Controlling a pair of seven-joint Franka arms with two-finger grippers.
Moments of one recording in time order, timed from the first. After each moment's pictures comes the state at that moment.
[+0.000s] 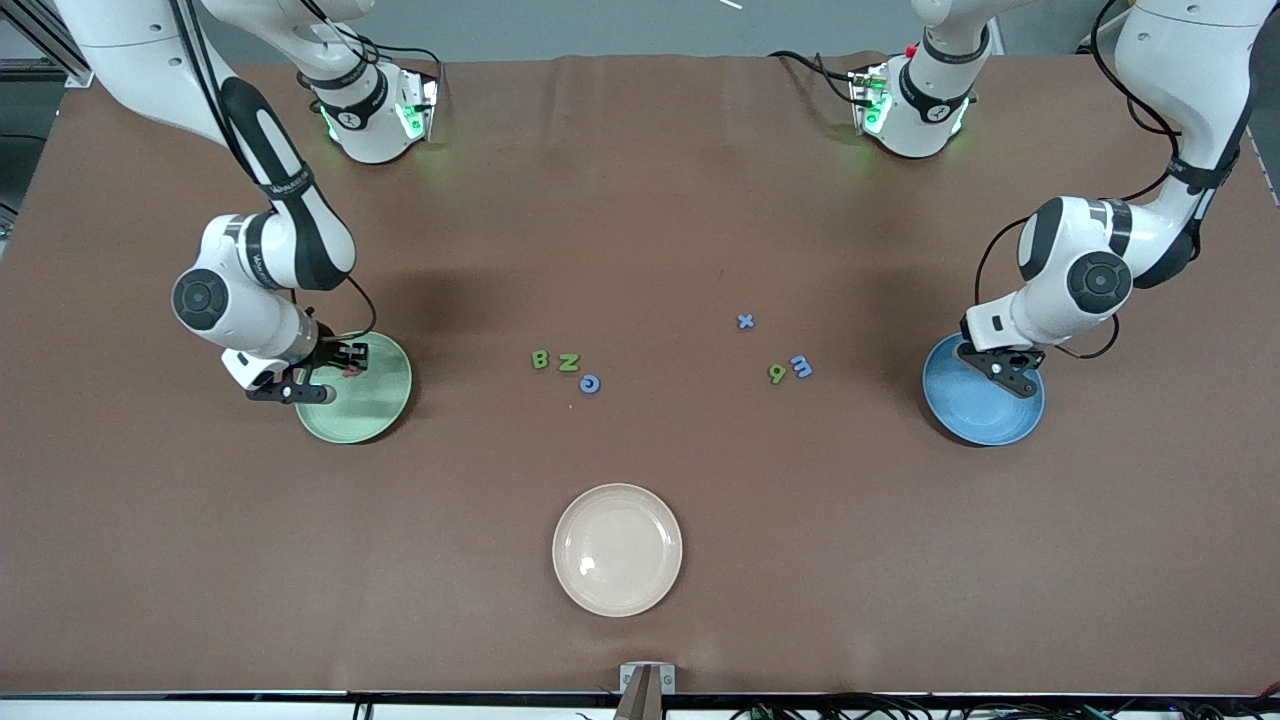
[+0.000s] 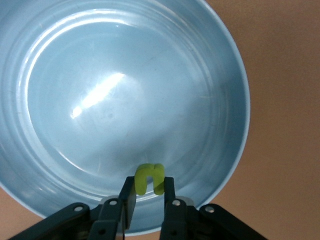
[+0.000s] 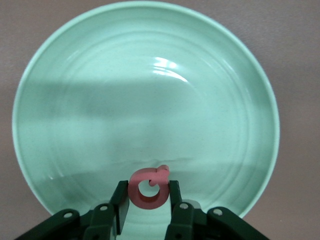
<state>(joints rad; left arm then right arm) 0.35 0.32 -0.30 -2.34 0.35 2.51 0.41 0.07 0.33 -0.02 -2.29 0.09 2.50 0.02</state>
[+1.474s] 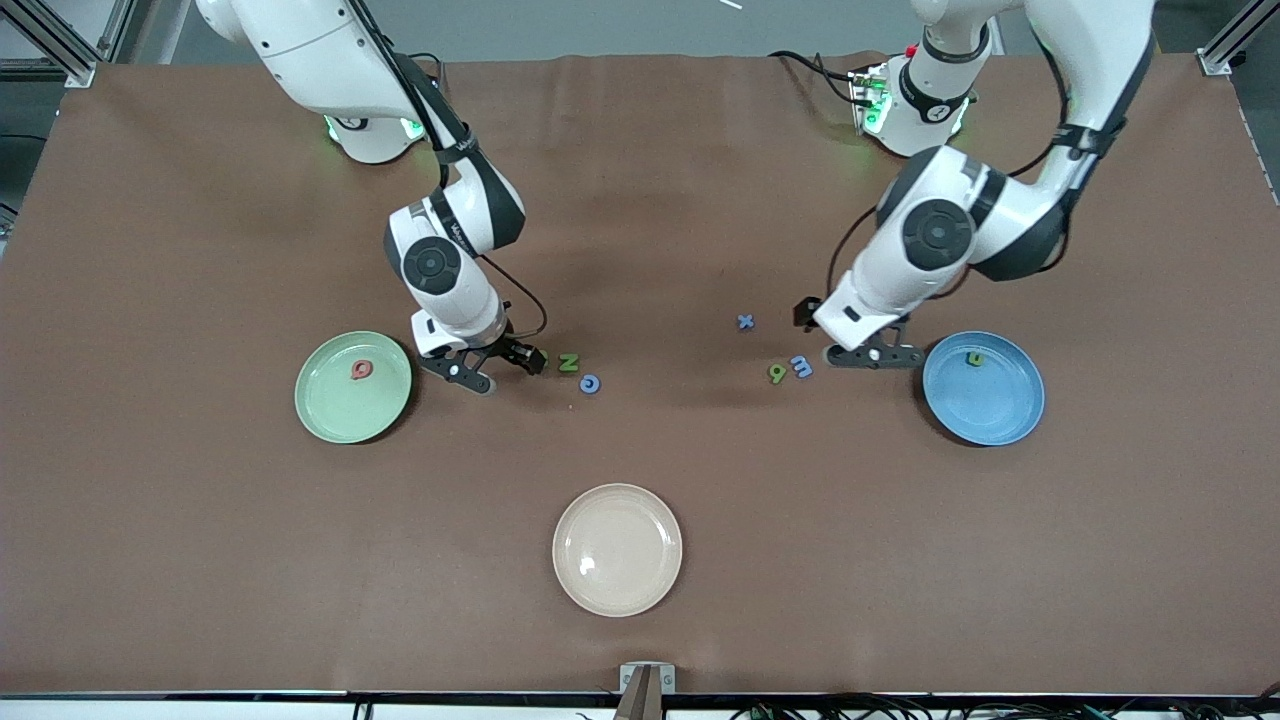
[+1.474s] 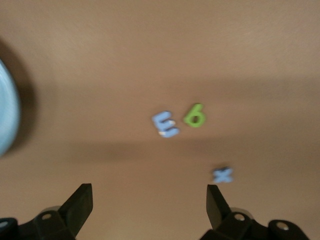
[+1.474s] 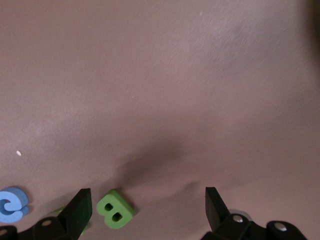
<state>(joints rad) 0.26 0.29 -0.77 -2.11 0.15 2.23 -0.66 0.56 0.46 -0.01 -2.13 0.09 2.61 0.93</state>
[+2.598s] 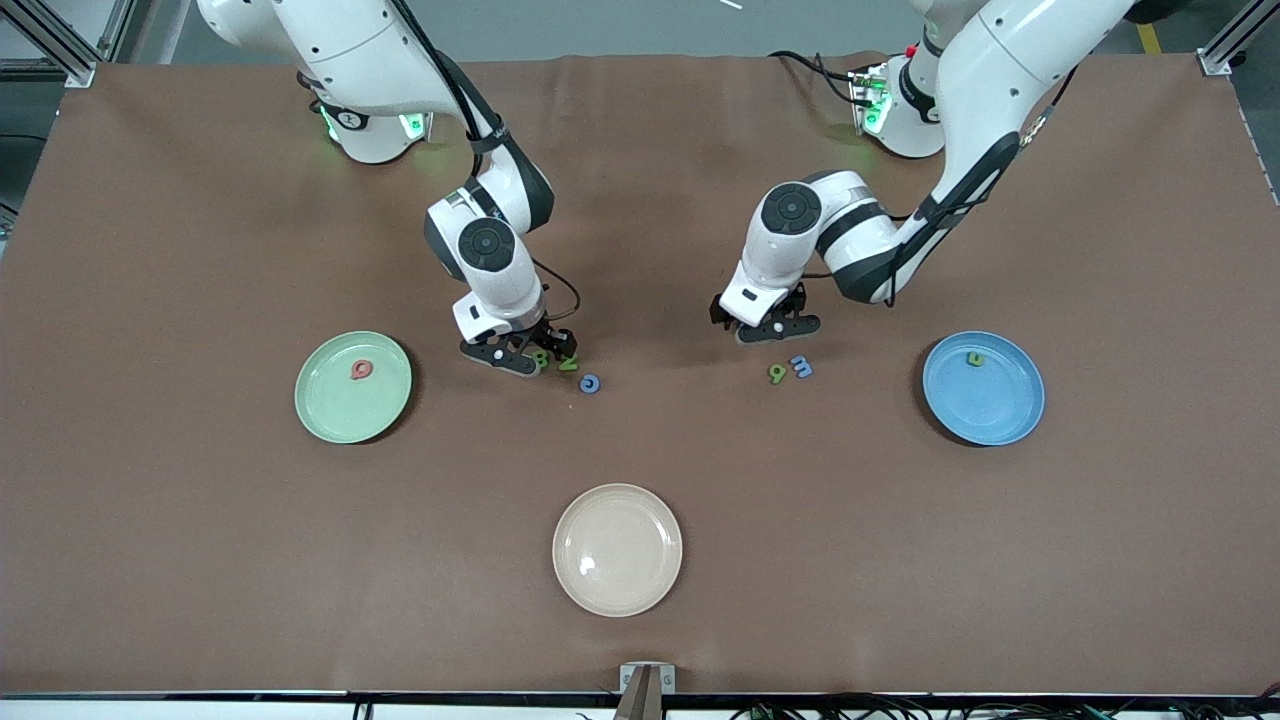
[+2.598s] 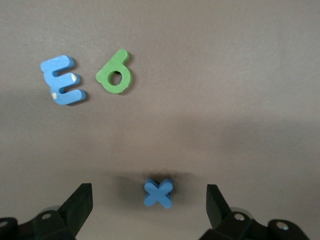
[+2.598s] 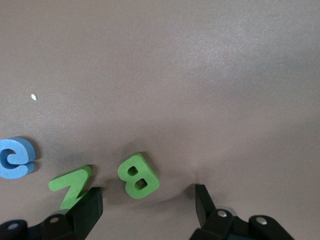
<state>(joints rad) 0.10 0.58 -0.76 -2.20 0.70 2.52 -1.31 0.65 0.50 -0.01 -2.12 0.00 2.65 0.97</state>
